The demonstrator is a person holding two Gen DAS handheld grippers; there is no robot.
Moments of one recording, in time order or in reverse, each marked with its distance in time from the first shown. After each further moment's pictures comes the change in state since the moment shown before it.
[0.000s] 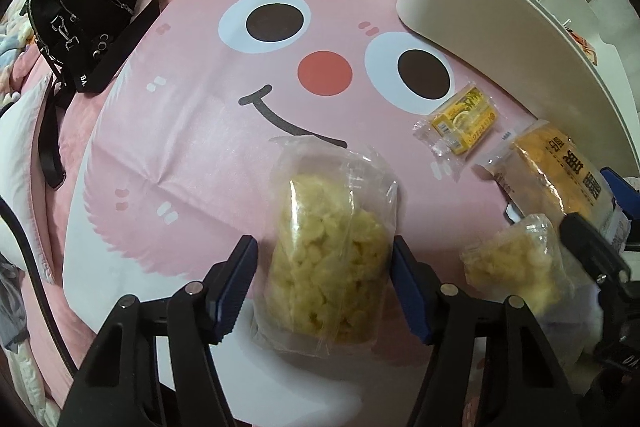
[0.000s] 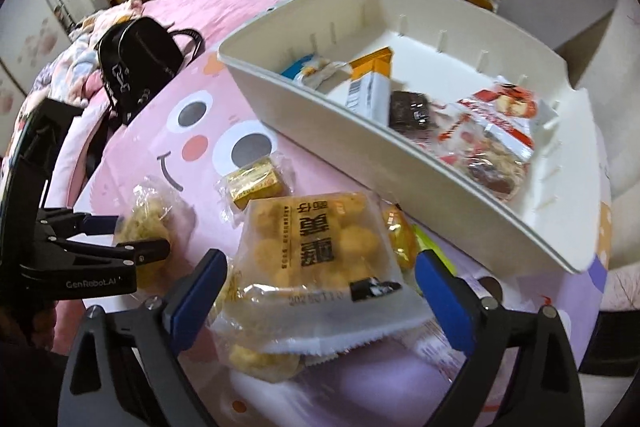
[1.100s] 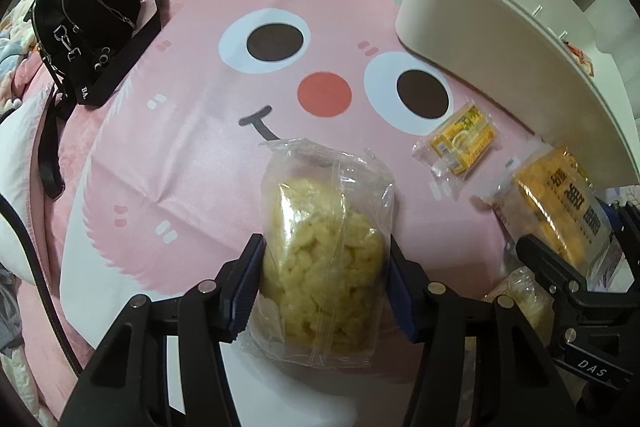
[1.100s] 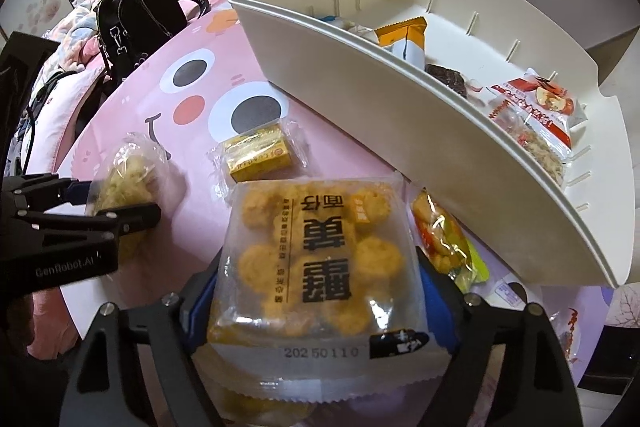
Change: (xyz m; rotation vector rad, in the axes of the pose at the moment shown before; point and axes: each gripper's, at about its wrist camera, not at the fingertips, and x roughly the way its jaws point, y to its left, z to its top) left arm -0.003 -0.001 -0.002 0.000 -0.082 -0.009; right arm 0.027 0.011 -0.006 -0.057 0.065 -0.036
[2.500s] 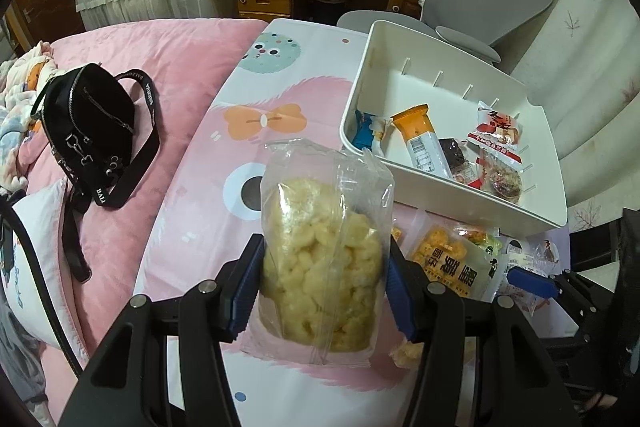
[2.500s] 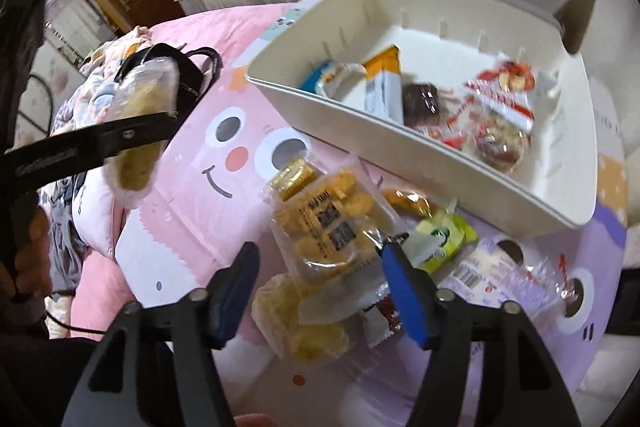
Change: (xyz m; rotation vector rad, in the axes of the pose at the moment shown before) left arm -0.122 -0.023 0.048 0.119 -0.216 -0.053; right arm -0.062 -0.022 -0.004 0.220 -0.041 0.176
